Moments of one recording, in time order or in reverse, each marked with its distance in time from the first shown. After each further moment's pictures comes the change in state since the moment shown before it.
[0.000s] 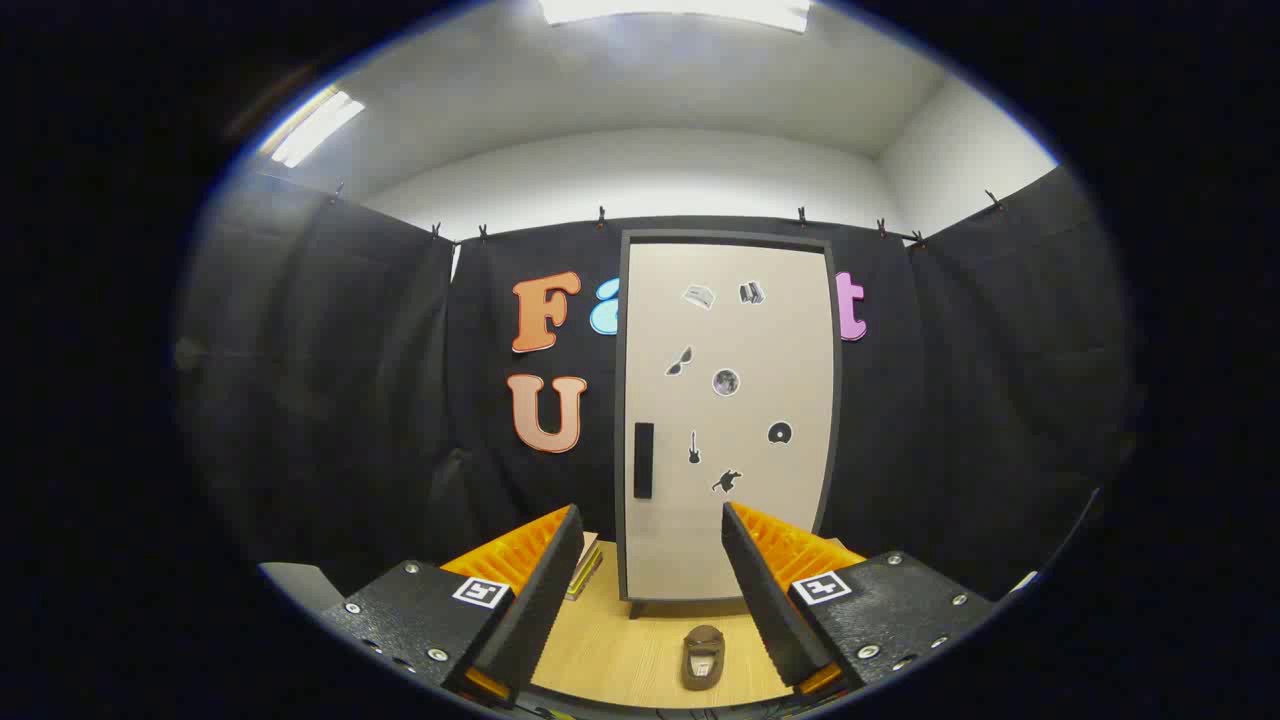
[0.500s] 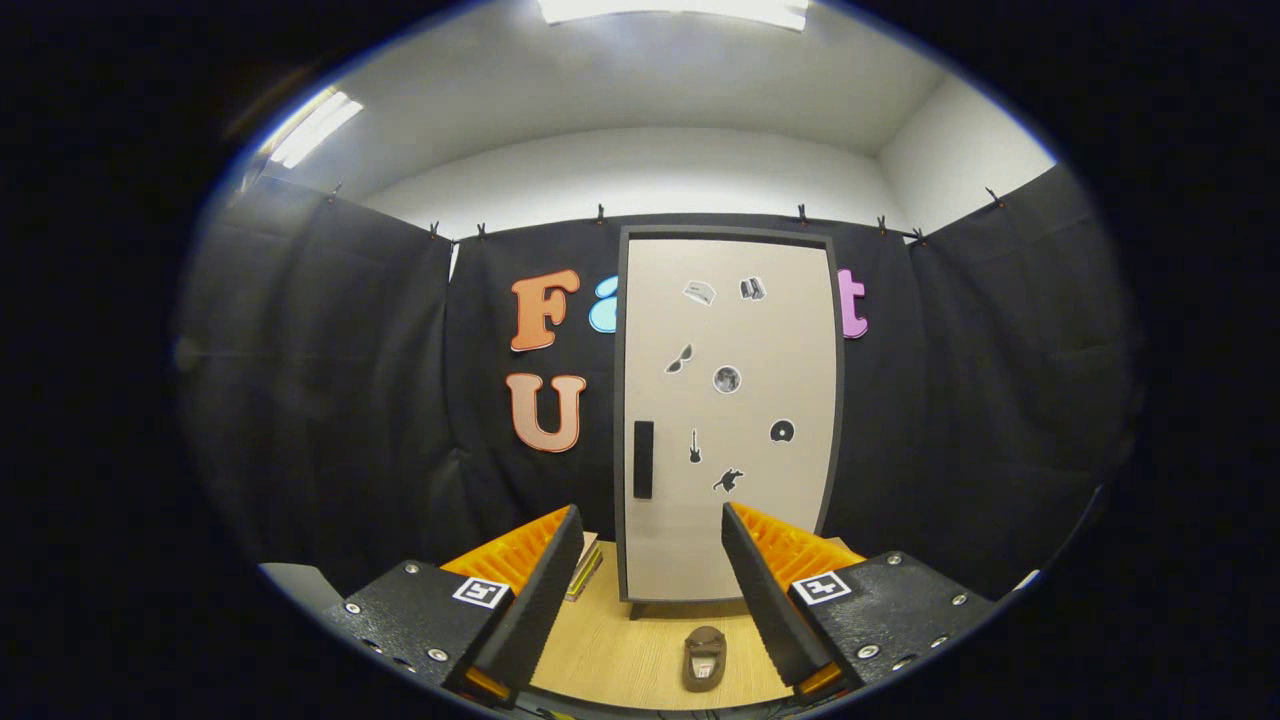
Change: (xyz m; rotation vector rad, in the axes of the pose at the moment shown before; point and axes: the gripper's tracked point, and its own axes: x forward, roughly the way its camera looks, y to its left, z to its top) arm 0.011 0.005 -0.004 -0.006 0.006 0.005
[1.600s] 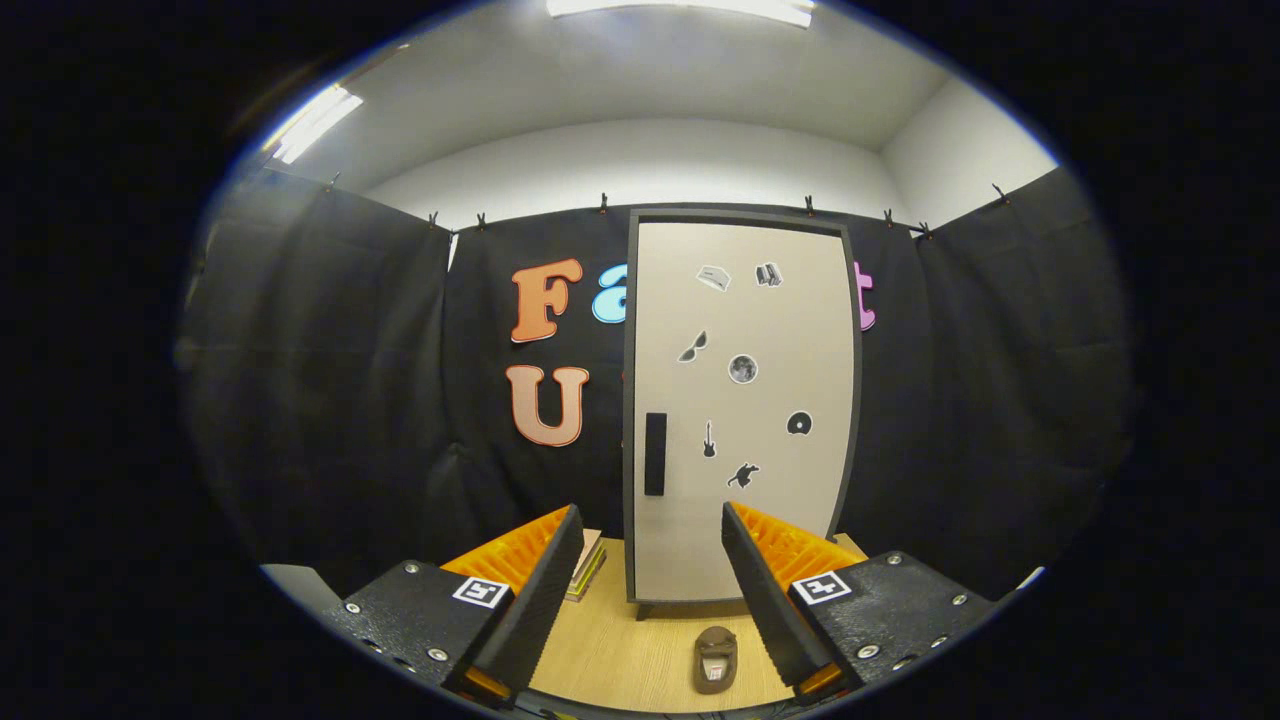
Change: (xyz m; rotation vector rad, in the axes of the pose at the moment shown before) arm 0.031 0.017 -0.008 0.007 0.016 -0.009
